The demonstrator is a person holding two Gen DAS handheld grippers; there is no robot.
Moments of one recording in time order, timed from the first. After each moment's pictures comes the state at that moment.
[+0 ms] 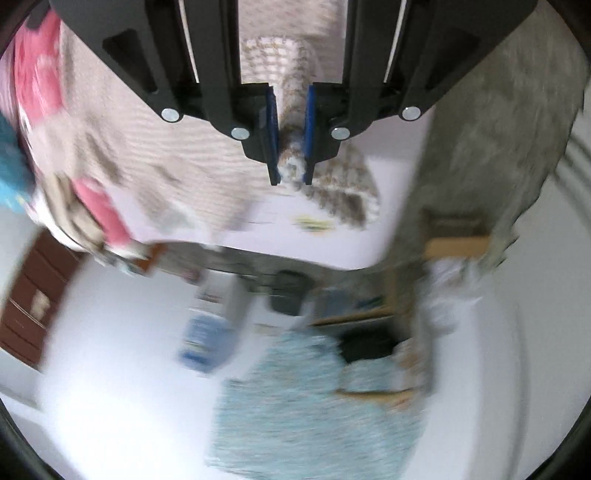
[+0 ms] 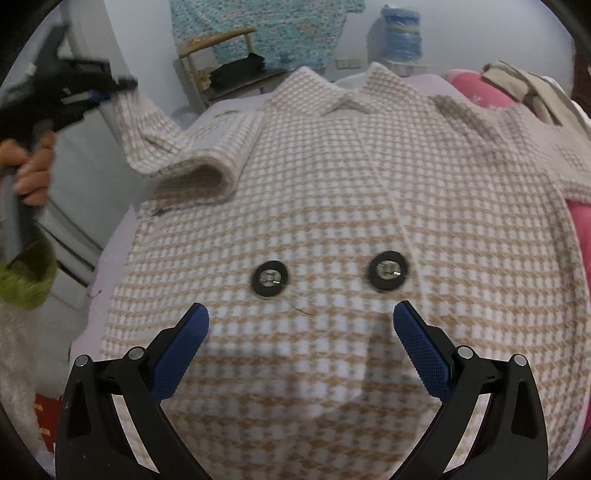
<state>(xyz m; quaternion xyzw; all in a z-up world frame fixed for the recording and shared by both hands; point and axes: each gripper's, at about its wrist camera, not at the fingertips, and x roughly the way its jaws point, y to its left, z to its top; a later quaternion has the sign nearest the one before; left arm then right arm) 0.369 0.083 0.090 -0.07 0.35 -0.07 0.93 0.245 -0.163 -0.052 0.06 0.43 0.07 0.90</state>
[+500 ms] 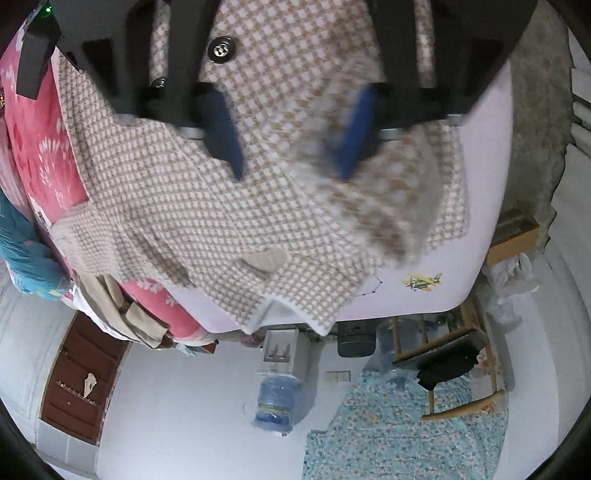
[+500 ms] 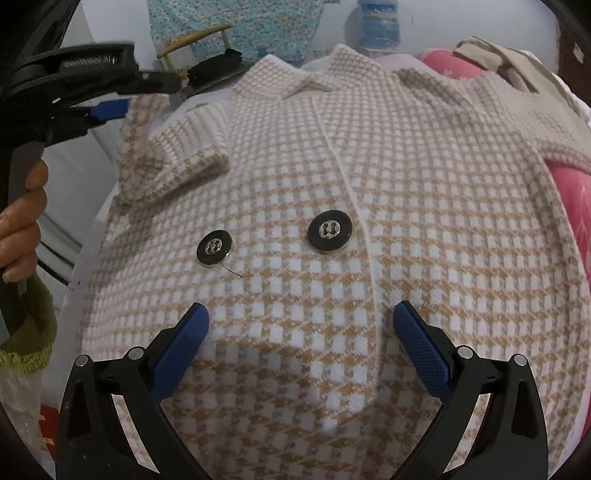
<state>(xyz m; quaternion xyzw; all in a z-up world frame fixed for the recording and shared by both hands) 0.341 -0.026 0.044 0.00 0.41 -0.16 0.90 0.234 -0.192 -0.073 0.08 0.44 0.05 0.89</state>
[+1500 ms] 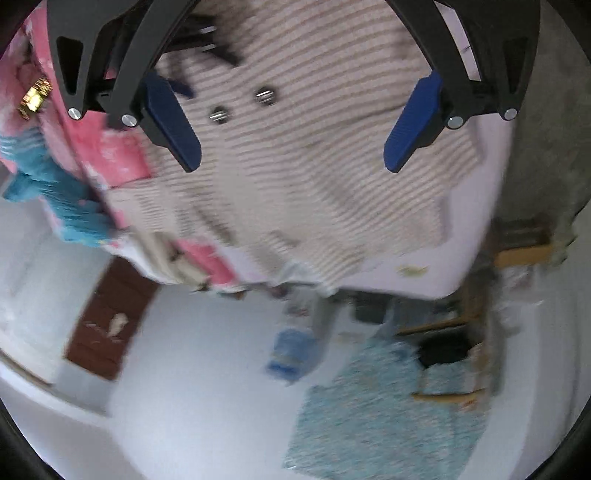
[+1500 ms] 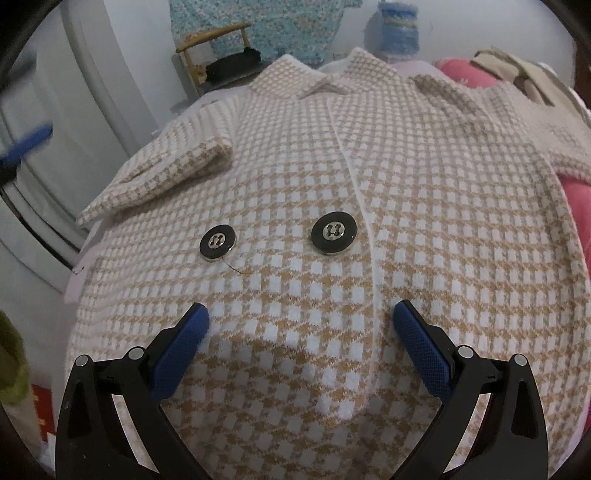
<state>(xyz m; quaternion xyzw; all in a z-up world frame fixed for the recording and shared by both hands) 0.250 0.042 0.078 -0.10 0.35 -0.19 0.91 0.233 -0.197 -0.071 0.07 0.45 0.08 0.89</state>
